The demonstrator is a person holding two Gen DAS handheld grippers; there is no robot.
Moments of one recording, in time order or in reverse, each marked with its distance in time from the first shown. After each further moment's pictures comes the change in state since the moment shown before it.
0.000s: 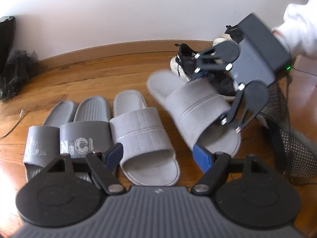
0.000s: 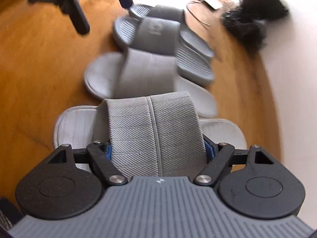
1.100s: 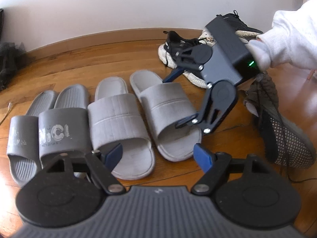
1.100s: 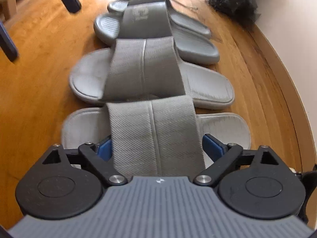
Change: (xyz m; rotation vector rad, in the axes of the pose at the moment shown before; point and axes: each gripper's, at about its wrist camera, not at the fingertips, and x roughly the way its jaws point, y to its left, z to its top) left arm 0.002 -0.017 -0.005 0.027 0.070 -0.071; right arm 0.017 -0.002 -0.034 0.231 -0.039 -0.002
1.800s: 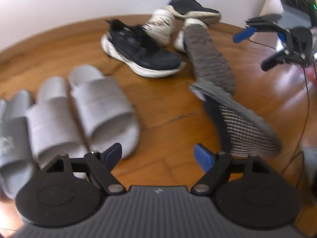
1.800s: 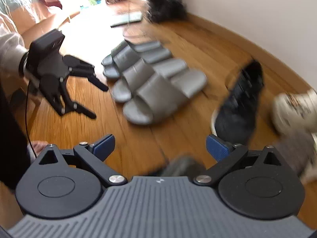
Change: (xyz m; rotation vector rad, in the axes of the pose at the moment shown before) left arm 0.011 -0.065 0.010 0.105 0.110 -0.225; right arm -0.243 0.015 -0.122 0.611 -0.034 0.018
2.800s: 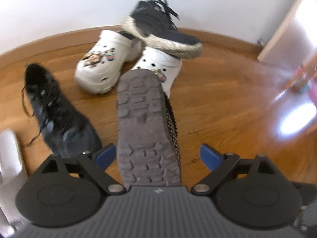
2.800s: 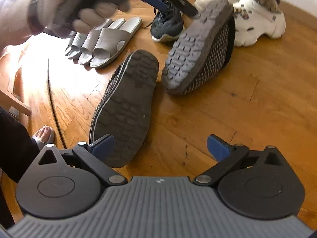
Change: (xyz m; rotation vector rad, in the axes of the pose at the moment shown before) left arm 0.095 -0.040 0.140 -0.209 0.043 0.013; right arm -0.054 -0.031 -0.170 0.463 0.055 -0.017
